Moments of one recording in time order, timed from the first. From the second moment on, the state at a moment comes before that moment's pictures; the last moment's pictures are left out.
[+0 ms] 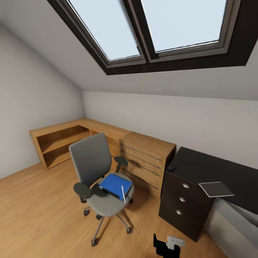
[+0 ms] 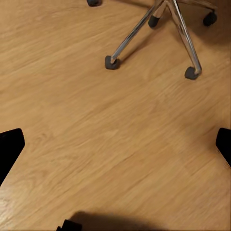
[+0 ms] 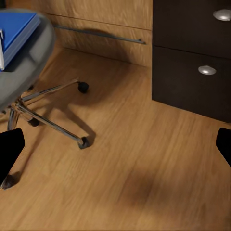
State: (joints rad) left arm -0.06 0.03 0.06 -0.43 0.34 -0.26 -0.05; right arm -0.45 0.12 -0.57 -0.01 0.38 -0.60 -0.05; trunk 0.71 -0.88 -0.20
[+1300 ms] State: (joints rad) left arm -0.06 0.03 0.06 -0.43 0.34 -0.26 -0.05; right arm -0.45 0.12 -0.57 -0.01 0.38 -0.60 -0.05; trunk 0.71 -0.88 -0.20
